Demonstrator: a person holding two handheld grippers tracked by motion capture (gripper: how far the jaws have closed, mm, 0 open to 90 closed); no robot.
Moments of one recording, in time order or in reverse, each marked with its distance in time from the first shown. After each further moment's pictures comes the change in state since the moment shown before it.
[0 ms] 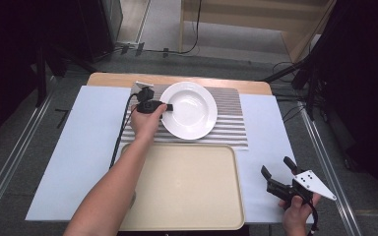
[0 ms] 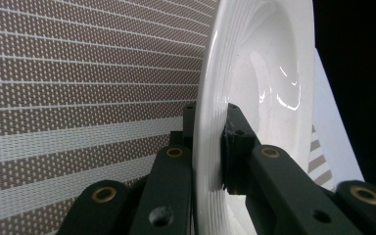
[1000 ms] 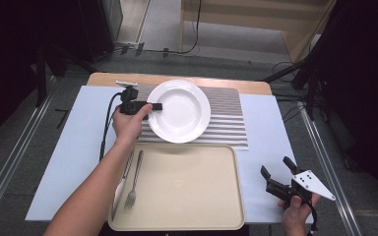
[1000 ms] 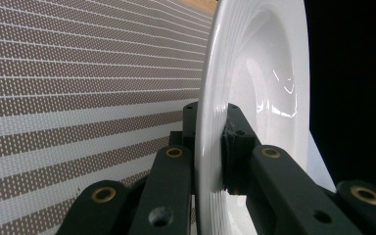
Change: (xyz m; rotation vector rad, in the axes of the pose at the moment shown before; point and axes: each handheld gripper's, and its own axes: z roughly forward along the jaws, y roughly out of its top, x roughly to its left) left arm 0.008 -0.006 -0.056 -0.010 -0.111 0.054; right arm 0.002 0.000 0.001 0.002 -0.005 -0.006
